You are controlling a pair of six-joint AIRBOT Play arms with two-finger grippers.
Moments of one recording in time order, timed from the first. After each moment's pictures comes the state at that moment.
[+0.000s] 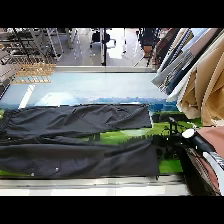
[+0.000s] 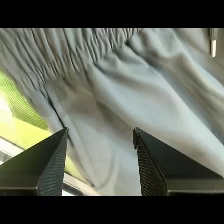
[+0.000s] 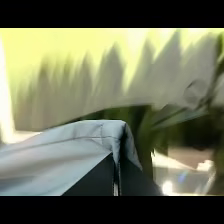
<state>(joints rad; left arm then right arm) 1.15 -1.74 1.51 1.17 -1.39 -1.21 -0.22 -1.28 0.73 -0.96 0.86 1.17</state>
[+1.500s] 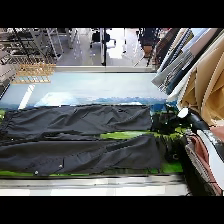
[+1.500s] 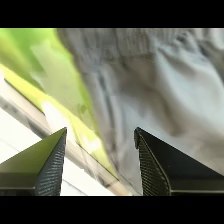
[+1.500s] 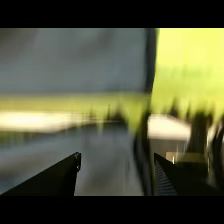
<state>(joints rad) 1.21 -1.74 1.48 1.24 -1.45 -1.34 -0.16 -1.47 1.12 -1.19 1.18 1.40</state>
